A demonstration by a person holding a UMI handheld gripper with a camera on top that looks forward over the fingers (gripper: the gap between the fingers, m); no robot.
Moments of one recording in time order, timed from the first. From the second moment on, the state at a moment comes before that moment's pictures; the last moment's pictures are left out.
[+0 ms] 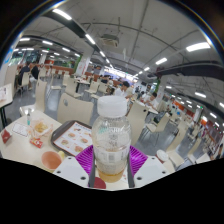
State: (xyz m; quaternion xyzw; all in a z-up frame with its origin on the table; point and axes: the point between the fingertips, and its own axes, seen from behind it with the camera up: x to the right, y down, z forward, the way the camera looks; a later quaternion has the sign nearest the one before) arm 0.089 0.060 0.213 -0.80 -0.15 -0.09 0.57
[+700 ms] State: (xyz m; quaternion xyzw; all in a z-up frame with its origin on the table) arm 0.094 0.052 0.071 -0.84 -0.07 0.06 0.54
